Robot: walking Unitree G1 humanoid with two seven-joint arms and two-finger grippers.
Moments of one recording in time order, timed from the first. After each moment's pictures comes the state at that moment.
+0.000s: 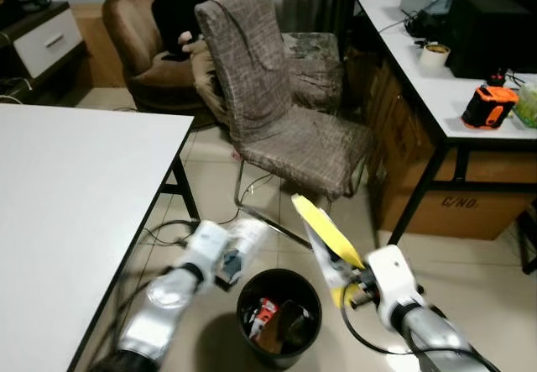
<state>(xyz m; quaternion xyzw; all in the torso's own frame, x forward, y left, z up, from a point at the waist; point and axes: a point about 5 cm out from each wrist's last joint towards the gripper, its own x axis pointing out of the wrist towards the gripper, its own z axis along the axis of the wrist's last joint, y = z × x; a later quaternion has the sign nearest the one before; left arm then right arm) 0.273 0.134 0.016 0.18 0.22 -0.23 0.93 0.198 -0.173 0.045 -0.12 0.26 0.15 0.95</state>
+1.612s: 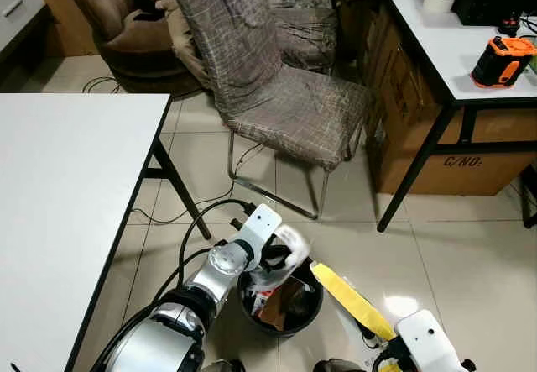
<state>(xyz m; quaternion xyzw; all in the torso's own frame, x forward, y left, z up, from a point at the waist) 0.312 0.073 0.020 0.18 0.22 -0.28 0.92 0.112 -0.187 0.057 -0.15 0.39 0.14 0.90</state>
